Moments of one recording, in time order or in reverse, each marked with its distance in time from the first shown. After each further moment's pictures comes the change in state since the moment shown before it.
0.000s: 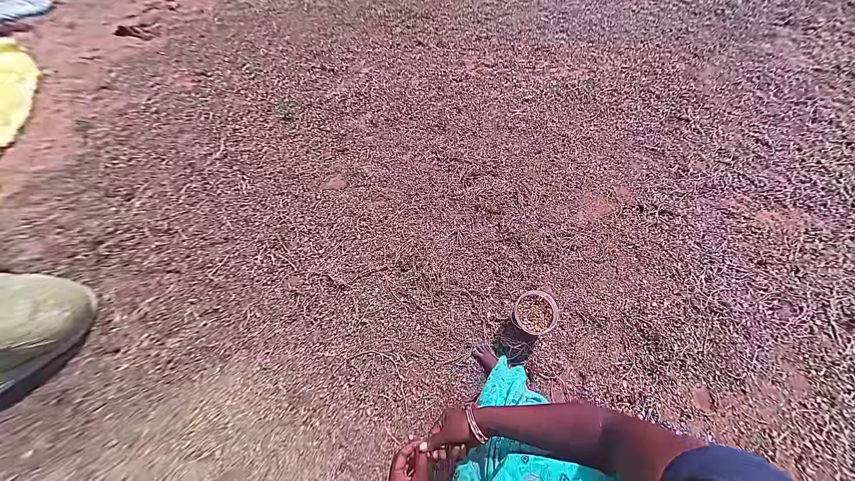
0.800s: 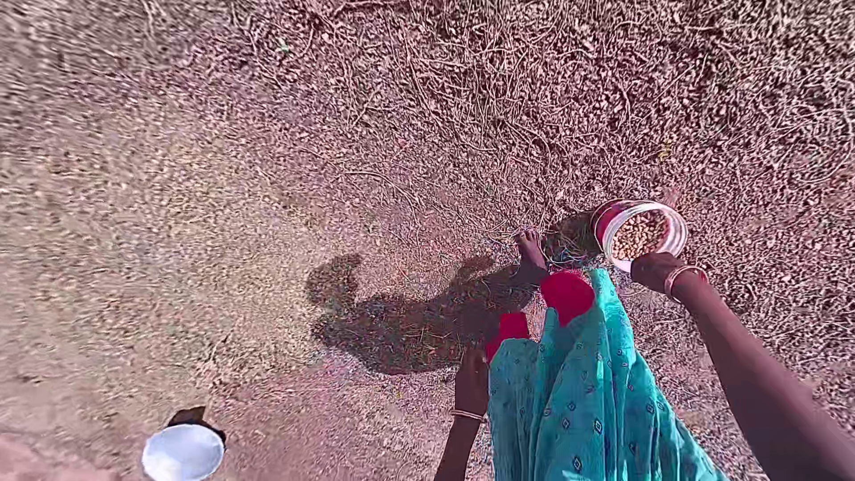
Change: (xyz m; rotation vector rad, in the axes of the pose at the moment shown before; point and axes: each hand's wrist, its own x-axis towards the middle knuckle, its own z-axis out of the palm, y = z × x) left_hand 0.160 -0.144 0.135 0.466 -0.521 -0.561; right_hand 0.133 0.121 -0.398 -0.857 -0.010 0.843
